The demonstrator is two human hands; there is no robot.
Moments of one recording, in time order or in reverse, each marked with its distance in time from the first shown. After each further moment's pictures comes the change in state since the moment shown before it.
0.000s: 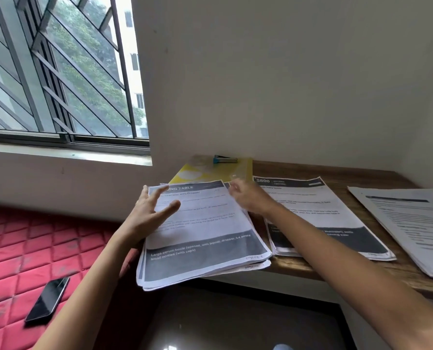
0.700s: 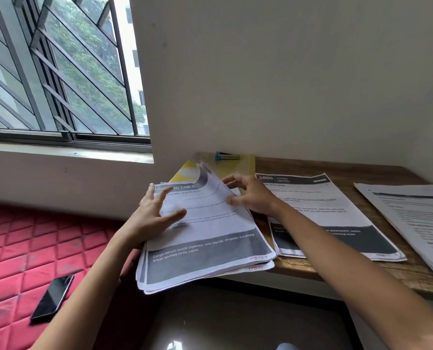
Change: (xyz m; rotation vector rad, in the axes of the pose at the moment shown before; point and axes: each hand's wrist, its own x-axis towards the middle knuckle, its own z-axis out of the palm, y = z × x) left_hand -0.006 0.014 0.002 0.134 -0.065 0.007; right_hand 0.002 0.020 -0.002 0.363 -0.050 -0.207
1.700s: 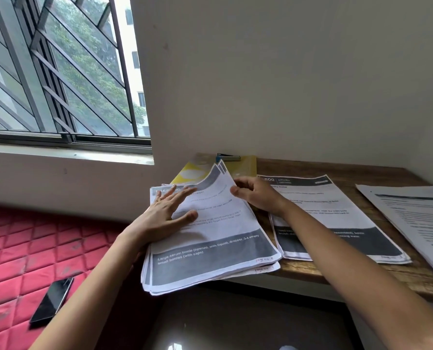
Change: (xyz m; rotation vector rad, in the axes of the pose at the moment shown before) left_hand 0.011 0.003 0.002 0.140 -0.125 0.328; right_hand 0.006 0.011 -0.007 0.025 -0.001 0.025
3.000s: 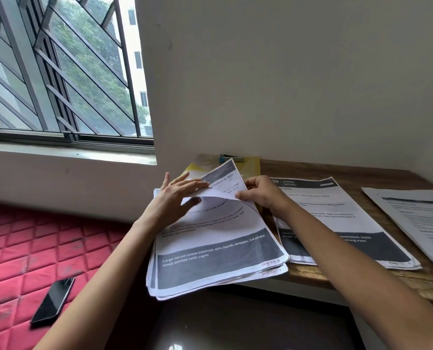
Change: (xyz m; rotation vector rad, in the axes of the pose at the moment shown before) left_hand 0.041 -0.009 0.003 0.126 0.287 0.214; right_hand 0.006 -0.010 0.003 0.161 0.137 0.223
